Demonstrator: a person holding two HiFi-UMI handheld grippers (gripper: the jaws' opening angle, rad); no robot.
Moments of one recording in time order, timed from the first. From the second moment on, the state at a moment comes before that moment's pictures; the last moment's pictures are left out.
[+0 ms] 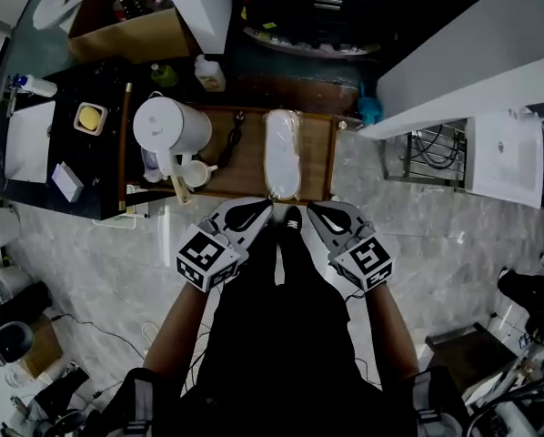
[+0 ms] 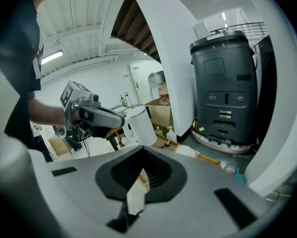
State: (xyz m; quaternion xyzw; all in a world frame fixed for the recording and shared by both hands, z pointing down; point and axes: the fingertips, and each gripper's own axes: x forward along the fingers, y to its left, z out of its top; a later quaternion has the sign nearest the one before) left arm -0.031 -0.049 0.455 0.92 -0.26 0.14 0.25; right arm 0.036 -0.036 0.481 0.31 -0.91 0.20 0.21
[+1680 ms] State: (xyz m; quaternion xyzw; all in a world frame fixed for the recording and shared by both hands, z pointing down) left arm -0.049 -0.086 0.694 0.83 -0.30 0.13 0.45; right arm 0.033 -0.079 0.700 0.32 -0.85 0.33 0.26
